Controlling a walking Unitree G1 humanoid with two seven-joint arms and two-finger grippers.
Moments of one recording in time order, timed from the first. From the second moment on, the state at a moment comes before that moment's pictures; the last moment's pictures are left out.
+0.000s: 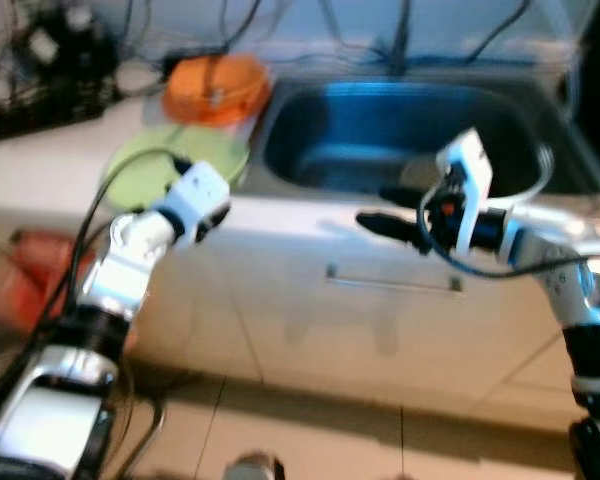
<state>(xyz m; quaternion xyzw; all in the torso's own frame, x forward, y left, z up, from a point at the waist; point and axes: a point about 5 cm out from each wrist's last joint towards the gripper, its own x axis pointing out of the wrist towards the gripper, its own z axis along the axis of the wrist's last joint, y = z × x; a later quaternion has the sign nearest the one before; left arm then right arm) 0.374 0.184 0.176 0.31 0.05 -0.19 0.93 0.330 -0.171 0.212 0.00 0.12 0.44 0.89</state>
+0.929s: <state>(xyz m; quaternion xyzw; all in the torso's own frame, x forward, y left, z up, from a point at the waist) 0.368 0.152 0.202 0.23 -0.09 -0.15 0.96 0.333 -0.180 0.198 0.03 0.09 0.37 0.93</state>
